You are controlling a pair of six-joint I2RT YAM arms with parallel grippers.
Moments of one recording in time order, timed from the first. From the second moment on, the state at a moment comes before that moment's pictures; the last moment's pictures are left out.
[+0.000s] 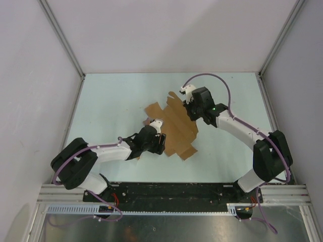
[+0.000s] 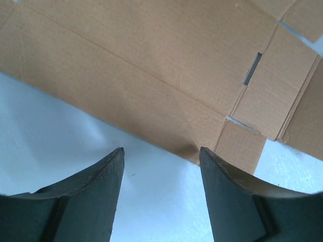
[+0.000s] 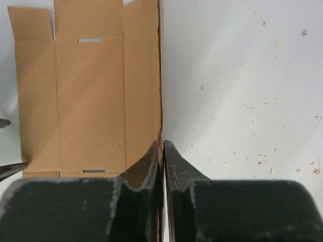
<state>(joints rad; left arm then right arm) -0.81 1.46 0.58 0.10 -0.08 -0.37 0.54 1.56 1.17 -0.32 -0.02 -0.06</state>
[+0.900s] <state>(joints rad) -0.81 1.47 0.57 0.13 -0.08 -0.37 0.70 1.63 1.11 -0.20 -0.05 0.00</state>
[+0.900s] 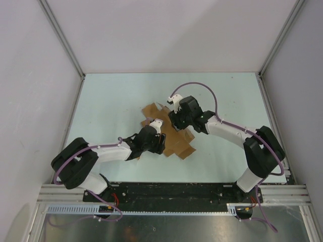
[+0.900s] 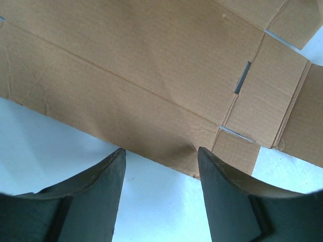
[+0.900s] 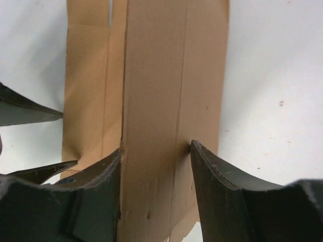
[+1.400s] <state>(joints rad) -0.81 1.47 0.57 0.15 -0.09 -0.37 0.70 1.68 1.08 -0.13 -0.20 0.03</state>
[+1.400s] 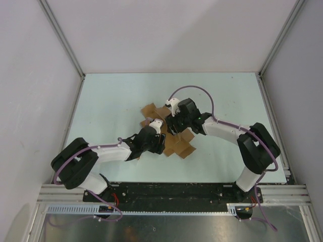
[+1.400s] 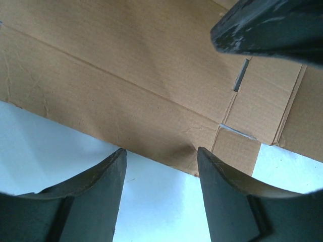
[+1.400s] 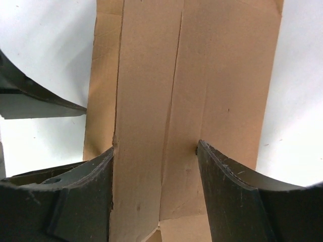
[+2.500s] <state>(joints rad) -0.81 1.43 0.52 0.16 -0.08 -0.38 0.70 1.80 1.08 -0.09 -0.24 0.05</state>
